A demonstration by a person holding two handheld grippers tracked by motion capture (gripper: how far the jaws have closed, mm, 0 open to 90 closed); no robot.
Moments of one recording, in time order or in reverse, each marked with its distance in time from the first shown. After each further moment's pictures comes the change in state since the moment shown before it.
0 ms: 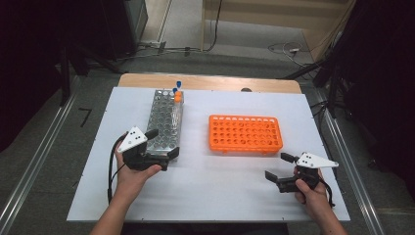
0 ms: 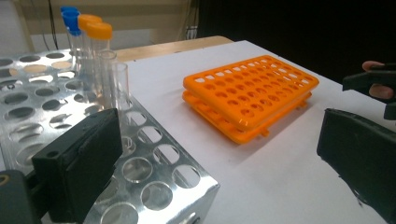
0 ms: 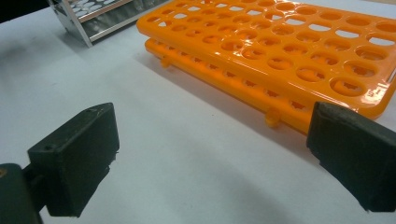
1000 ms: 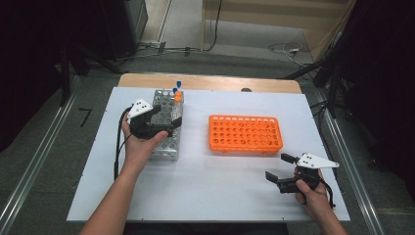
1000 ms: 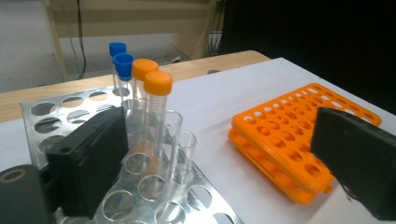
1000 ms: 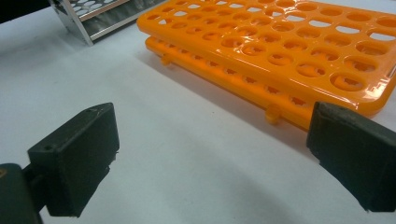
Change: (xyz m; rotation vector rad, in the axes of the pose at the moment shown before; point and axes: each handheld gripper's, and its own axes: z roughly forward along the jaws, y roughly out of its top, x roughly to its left) left arm 0.041 0.043 0.047 -0.011 0.068 -0.031; right arm 0.000 -0.002 -0.001 0.003 0.004 0.006
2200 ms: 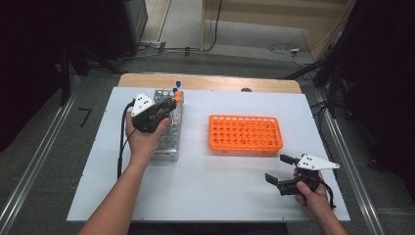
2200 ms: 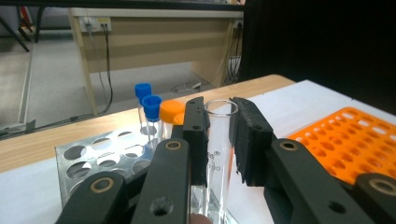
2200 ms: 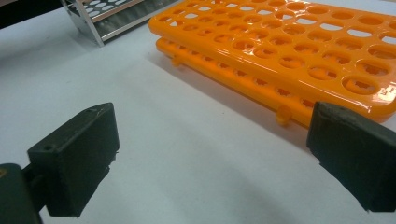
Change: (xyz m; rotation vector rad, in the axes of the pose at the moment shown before) left arm 0.008 0.007 0.020 -0.099 0.101 0.083; right arm 0.005 0.001 -0.003 -0.001 0.024 -0.007
